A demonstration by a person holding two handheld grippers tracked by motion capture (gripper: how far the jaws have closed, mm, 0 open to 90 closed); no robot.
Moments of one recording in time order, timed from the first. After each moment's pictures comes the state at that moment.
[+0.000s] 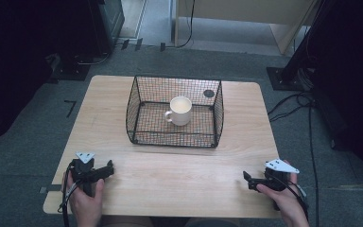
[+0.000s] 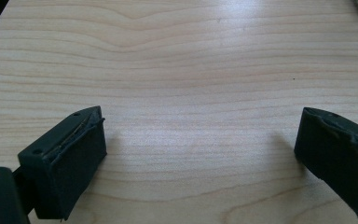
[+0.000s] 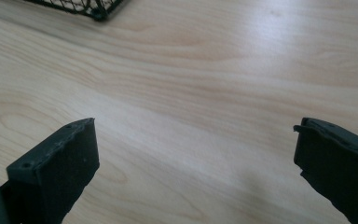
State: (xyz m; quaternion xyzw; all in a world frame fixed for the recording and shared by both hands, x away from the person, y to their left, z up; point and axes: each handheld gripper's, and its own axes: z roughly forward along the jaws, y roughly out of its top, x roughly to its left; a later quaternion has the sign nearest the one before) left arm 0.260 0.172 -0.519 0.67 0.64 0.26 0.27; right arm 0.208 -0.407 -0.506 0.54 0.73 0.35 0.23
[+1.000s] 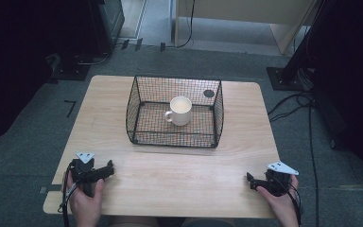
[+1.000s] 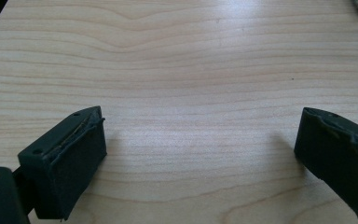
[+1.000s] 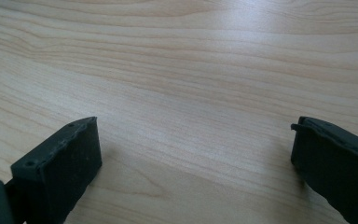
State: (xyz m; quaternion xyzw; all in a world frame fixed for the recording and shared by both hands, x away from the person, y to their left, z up) left arm 0.260 0.172 -0.519 0.67 0.64 0.26 0.27; right arm 0.209 -0.417 -0.527 0.59 0.71 0.31 0.24
